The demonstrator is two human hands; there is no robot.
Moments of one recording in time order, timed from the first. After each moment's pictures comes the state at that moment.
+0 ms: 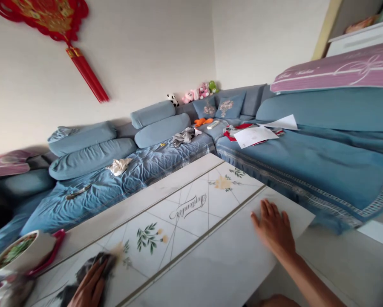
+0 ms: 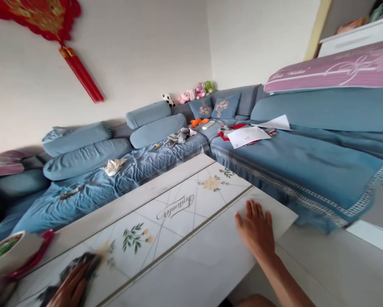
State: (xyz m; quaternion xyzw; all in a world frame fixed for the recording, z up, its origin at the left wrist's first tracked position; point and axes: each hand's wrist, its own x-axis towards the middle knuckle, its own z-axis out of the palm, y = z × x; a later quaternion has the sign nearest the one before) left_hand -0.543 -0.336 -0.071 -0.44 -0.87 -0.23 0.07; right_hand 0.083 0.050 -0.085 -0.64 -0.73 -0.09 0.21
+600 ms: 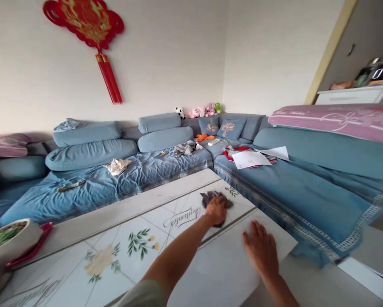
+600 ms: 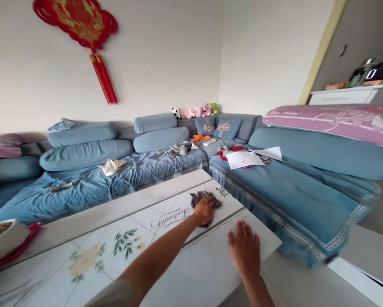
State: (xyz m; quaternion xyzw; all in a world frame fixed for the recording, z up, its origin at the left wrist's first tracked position) left_hand -0.135 0.127 0.002 -0.77 -0.61 -0.17 -0.09; right_hand 0.088 0.057 -0.090 -0.64 -0.74 -0.14 0.18
